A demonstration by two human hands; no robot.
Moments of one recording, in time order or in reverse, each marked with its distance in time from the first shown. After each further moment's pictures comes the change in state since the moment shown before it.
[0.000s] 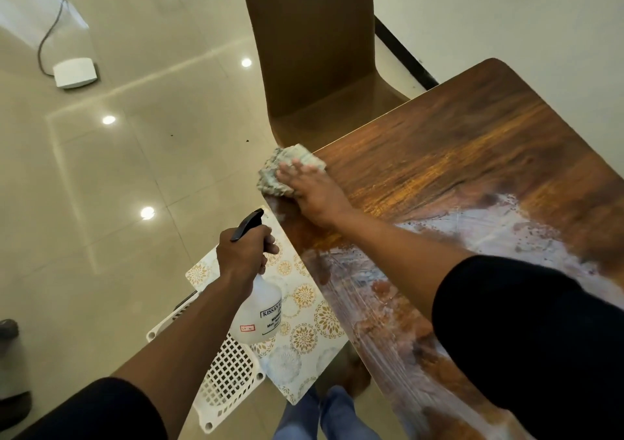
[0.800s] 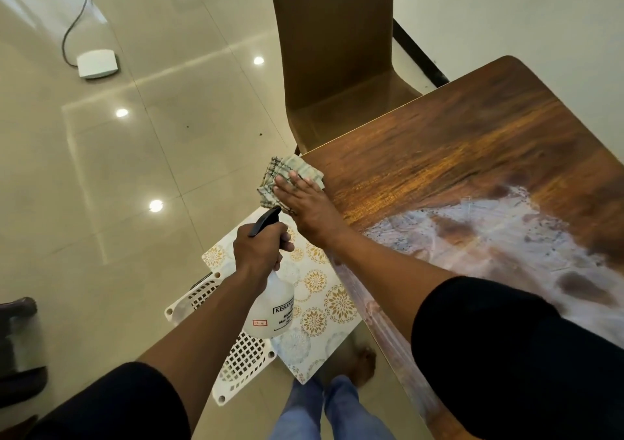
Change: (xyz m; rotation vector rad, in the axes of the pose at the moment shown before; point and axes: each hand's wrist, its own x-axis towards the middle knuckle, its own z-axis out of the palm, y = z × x) left_hand -0.026 -0.020 -0.023 0.008 -0.006 -0.013; right_hand -0.031 -0.054 0.051 -0.006 0.035 -0.121
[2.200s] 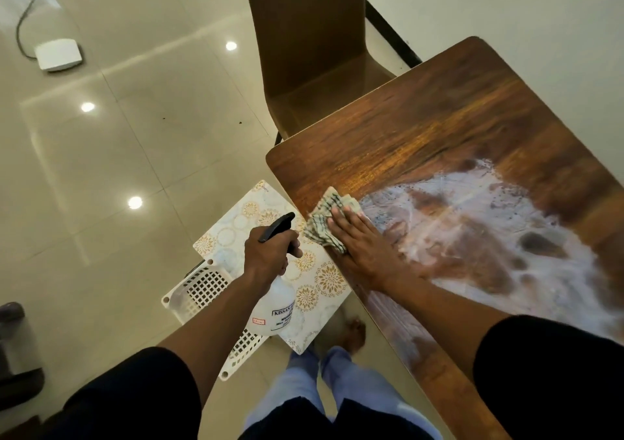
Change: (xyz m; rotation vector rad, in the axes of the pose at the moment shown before) left_hand -0.029 -0.029 -0.002 0.087 -0.249 0.065; right_hand -0.175 0.009 -0.023 -0.130 -0.140 0.185
